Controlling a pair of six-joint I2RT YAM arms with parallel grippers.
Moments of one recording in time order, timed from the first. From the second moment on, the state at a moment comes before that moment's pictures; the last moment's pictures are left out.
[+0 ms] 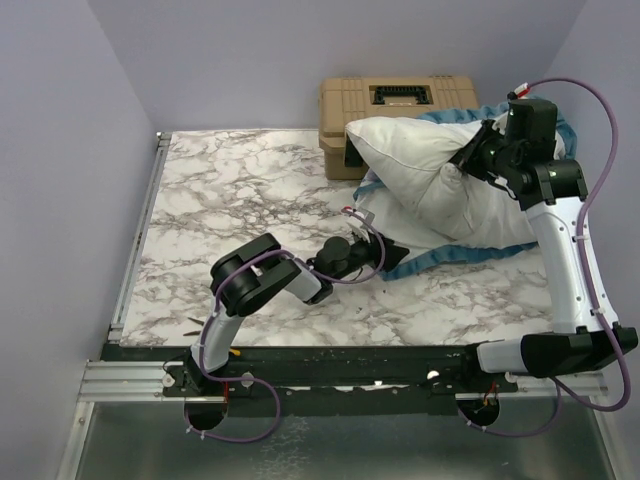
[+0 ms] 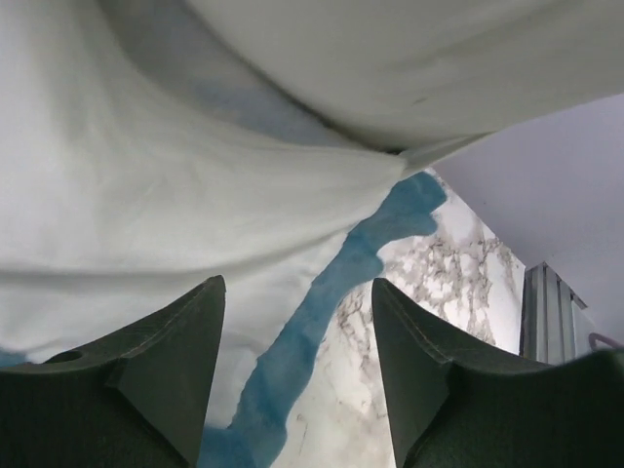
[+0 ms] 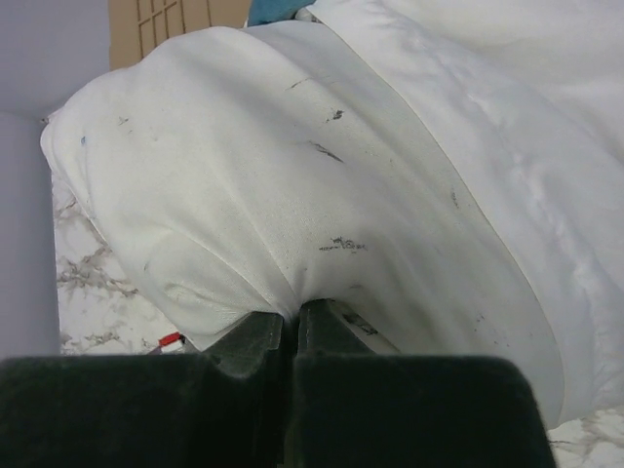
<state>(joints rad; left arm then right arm) -0.92 2.10 0.89 1.21 0.09 -0.60 0.11 1.35 1.68 -0.87 -0.05 0.51</state>
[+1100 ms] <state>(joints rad) -0.98 2.39 1.58 0.64 0.02 -0.32 0.10 1.37 1.68 -0.87 -0.11 0.52</state>
